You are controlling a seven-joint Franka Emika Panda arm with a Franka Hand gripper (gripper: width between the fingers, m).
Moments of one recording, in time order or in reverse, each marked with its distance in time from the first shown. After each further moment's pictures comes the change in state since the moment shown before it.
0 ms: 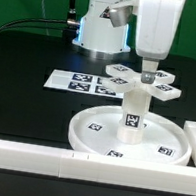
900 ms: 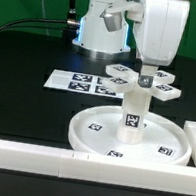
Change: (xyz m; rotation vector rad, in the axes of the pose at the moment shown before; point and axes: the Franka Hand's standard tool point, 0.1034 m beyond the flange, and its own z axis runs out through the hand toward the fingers) arm -0.009 -0.003 0.008 0.008 -0.012 -0.073
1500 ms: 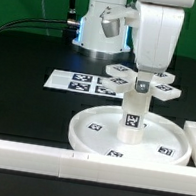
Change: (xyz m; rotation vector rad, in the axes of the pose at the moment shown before) arm -0.001 -0.003 0.008 0.014 -0.001 0.016
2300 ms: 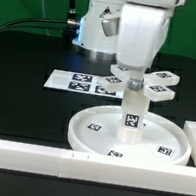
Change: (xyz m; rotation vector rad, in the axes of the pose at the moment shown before) arm -0.001 -0.001 0.001 0.003 0.001 0.320
